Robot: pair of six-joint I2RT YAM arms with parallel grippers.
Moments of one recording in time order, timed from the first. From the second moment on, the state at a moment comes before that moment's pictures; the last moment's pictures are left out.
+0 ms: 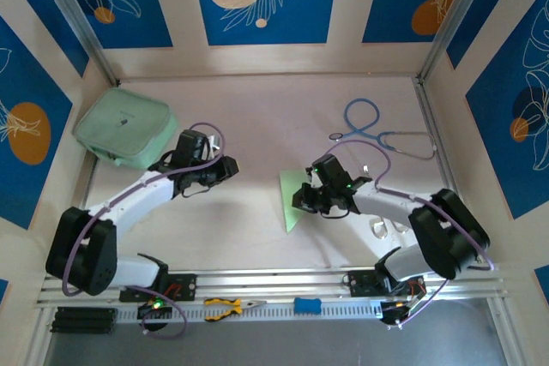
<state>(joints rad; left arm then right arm) -0.42 1.35 0.77 -0.24 0.43 -0.78 0.61 1.42 0.60 -0.15 -0.44 0.84</state>
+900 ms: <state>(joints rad) -0.54 1.57 0.85 -0.12 0.61 -0.81 0.75 1.46 0.54 0.17 -0.31 1.31</state>
